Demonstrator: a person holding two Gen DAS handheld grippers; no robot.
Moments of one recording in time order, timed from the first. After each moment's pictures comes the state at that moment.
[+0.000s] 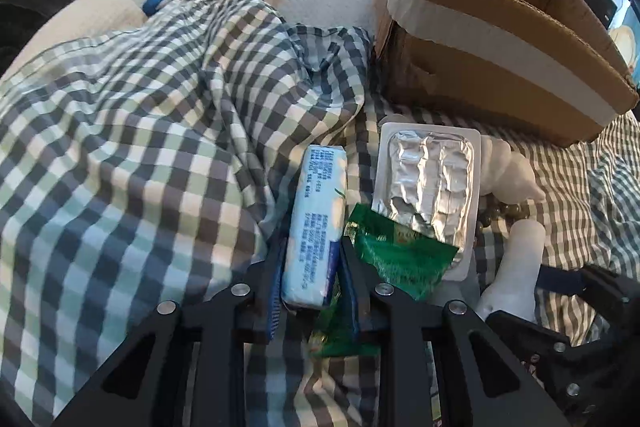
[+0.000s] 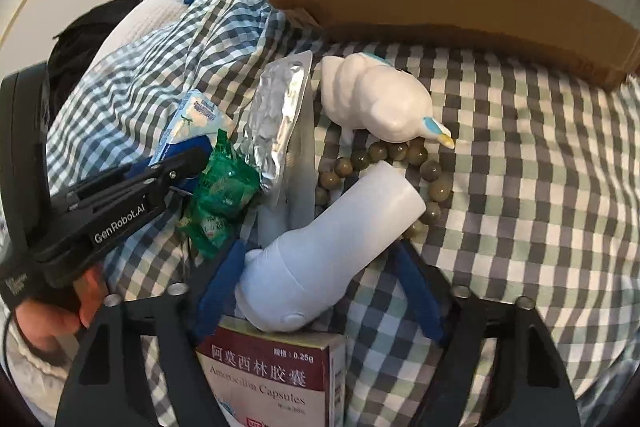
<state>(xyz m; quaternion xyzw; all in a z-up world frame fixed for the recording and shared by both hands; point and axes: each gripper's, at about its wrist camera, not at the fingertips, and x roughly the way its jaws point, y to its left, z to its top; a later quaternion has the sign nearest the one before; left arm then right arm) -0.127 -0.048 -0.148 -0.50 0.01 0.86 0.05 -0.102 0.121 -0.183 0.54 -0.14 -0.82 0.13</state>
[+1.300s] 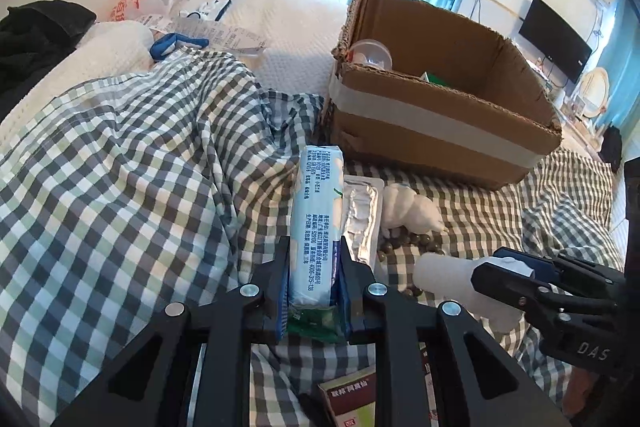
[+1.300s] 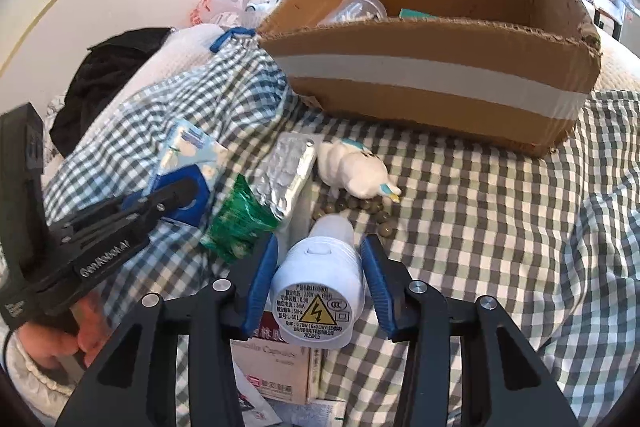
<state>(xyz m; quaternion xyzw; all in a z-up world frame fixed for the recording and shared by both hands) -0.073 -0.037 -0.087 -0.42 -0.05 0.90 0.08 -0.063 0.137 -0.113 0.46 -0.08 -0.87 0.11</state>
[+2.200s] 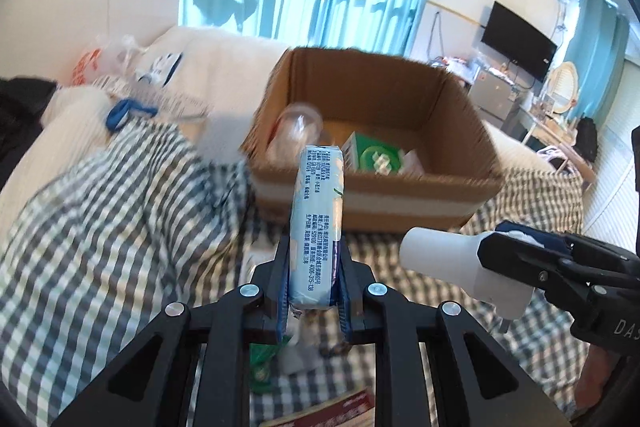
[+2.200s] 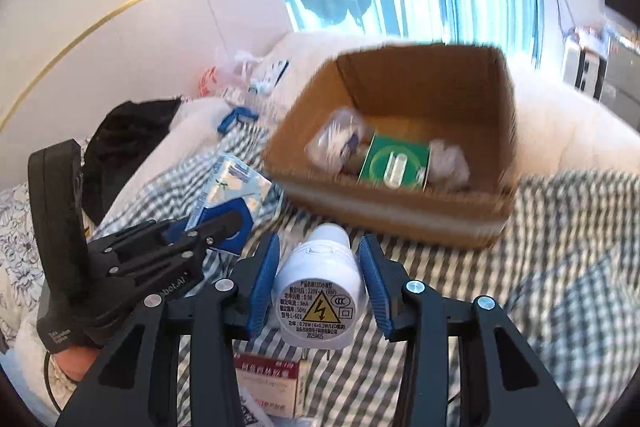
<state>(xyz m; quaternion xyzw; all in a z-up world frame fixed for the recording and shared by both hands) -0.096 0.020 -0.020 -0.36 -0.03 0.92 0.13 -0.061 0.179 -0.002 0.36 -0.09 -0.92 0.10</state>
